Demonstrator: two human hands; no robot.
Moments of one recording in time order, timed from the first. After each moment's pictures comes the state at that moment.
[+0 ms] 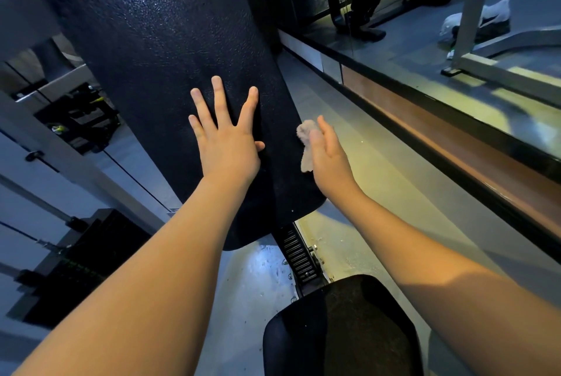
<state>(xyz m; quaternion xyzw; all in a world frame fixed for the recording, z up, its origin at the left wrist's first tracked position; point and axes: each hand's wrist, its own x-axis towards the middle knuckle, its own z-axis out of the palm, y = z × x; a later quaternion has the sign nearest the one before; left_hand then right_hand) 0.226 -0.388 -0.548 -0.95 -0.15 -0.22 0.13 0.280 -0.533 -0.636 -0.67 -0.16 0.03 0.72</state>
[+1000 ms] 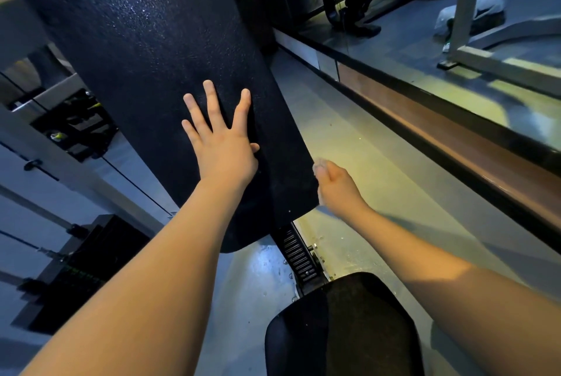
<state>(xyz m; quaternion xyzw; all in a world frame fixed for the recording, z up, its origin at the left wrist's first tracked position) 0.228 -0.394 -0.547 -0.95 -0.17 -0.22 0.12 0.280 -0.549 -0.694 -0.77 -0.15 0.06 0.62</state>
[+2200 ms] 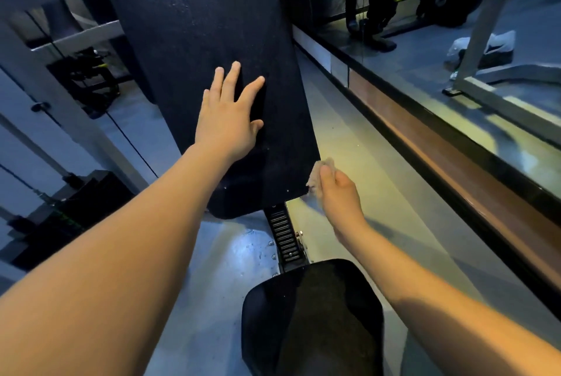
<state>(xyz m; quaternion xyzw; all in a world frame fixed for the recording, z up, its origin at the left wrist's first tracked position) 0.193 -0.379 -0.528 -0.97 -0.11 -0.20 0.08 0.214 -0.562 -0.683 -0.70 -0.07 0.08 0.70</state>
